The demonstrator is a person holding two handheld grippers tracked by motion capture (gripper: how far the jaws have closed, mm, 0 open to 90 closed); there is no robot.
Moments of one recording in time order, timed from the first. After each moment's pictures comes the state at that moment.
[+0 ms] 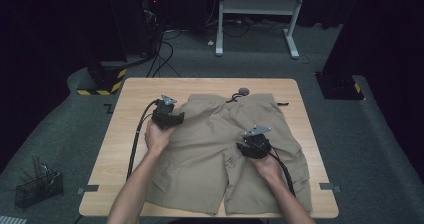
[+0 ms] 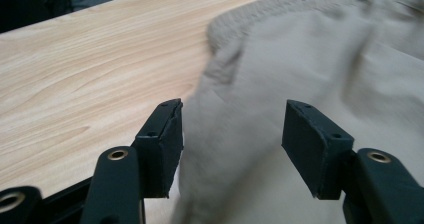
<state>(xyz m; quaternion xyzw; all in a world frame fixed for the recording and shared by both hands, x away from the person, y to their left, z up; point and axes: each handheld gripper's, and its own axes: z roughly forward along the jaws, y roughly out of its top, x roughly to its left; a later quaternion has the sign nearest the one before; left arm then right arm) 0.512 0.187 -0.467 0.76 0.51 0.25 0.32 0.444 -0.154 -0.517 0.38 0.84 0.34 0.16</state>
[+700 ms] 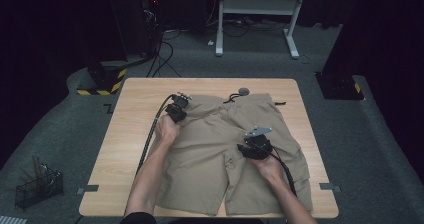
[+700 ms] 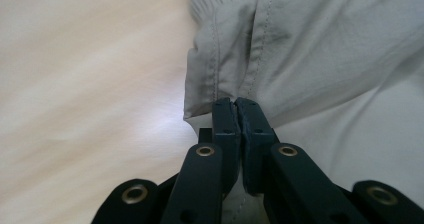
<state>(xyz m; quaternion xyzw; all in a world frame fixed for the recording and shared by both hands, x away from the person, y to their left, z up) 0.553 0.156 -0.482 0.80 0.50 0.28 0.17 0.441 -0.157 -0.516 0.38 0.85 0.34 0.16</state>
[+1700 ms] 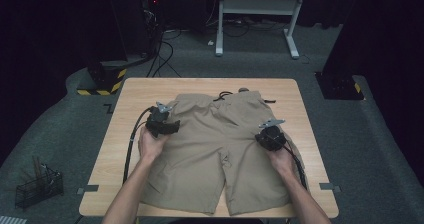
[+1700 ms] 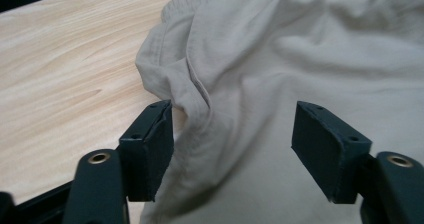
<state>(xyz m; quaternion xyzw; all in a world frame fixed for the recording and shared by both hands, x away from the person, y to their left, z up) 0.466 0.204 -0.465 0.76 0.51 0.23 0.33 0.471 -0.198 -0.507 0.43 0.84 0.29 0.17</state>
